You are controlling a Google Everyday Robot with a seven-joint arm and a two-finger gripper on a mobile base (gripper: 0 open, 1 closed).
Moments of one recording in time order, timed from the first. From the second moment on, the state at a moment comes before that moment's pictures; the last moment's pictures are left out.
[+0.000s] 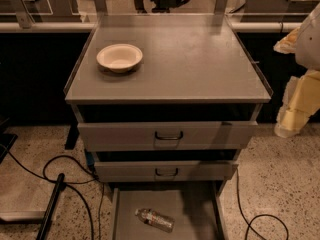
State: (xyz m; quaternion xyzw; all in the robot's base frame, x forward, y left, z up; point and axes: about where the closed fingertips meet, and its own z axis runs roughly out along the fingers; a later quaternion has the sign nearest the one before) arm 0.438 -0.216 0.978 -0.60 0.78 -0.04 0.16
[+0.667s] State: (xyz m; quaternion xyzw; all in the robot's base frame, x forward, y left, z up) arm 0.430 -0.210 0.956 -0.59 0.79 -0.03 0.17
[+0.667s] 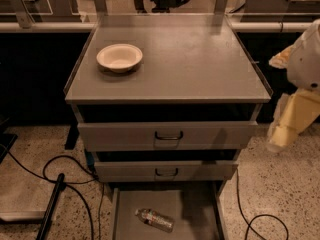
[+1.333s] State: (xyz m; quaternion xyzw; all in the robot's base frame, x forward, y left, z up) arm 0.411 -0.176 0.833 -0.54 0.83 0.04 0.13
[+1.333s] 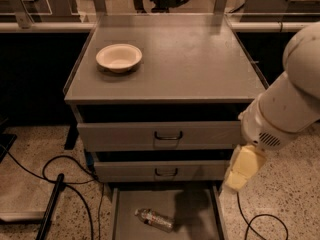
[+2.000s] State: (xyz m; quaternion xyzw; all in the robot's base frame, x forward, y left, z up) arm 0.404 -0.173 0.820 -0.54 0.83 0.05 0.13
